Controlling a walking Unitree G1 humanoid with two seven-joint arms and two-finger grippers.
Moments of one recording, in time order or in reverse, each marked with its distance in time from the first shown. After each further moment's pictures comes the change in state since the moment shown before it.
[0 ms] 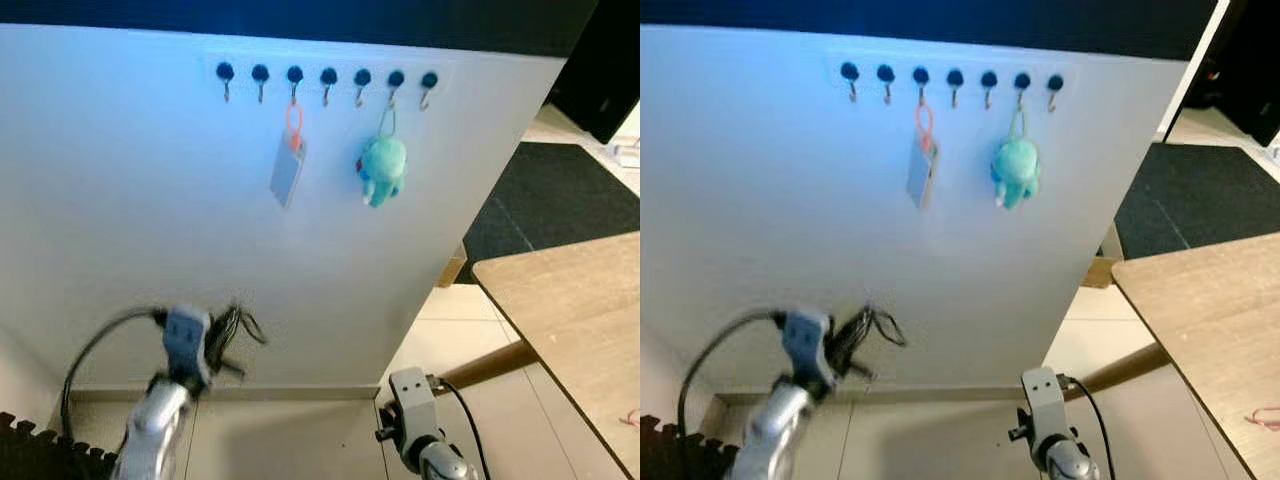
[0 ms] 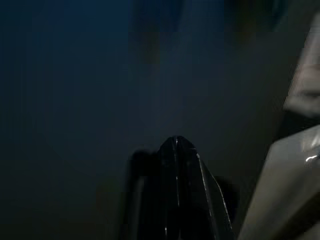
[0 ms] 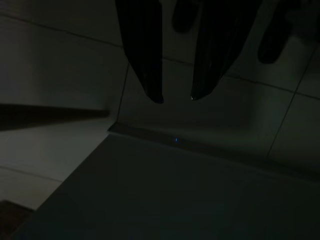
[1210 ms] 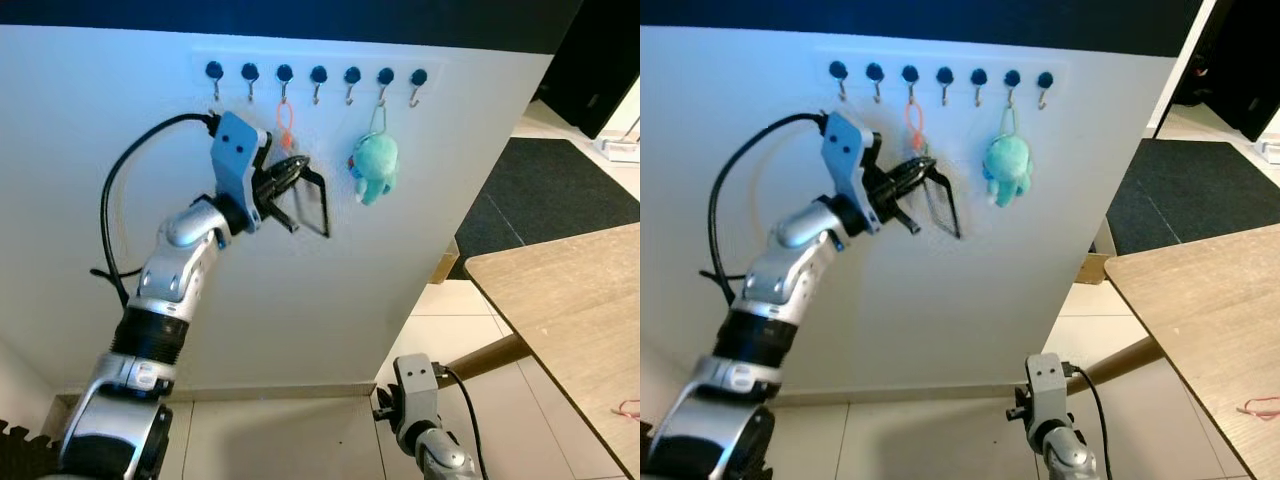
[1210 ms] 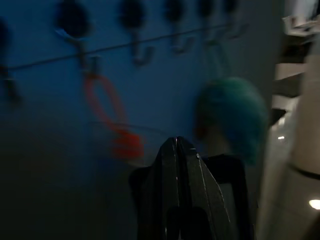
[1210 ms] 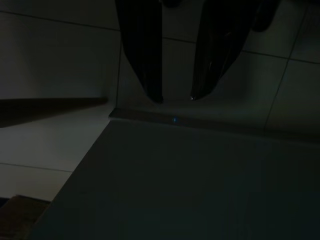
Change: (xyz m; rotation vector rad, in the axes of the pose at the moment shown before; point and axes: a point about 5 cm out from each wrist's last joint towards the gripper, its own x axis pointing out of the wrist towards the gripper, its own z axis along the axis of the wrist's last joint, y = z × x) left arm 0.112 0.020 0.100 0.122 0.039 -0.136; right arm 0.006 0.001 0.016 0.082 -0.080 -0.019
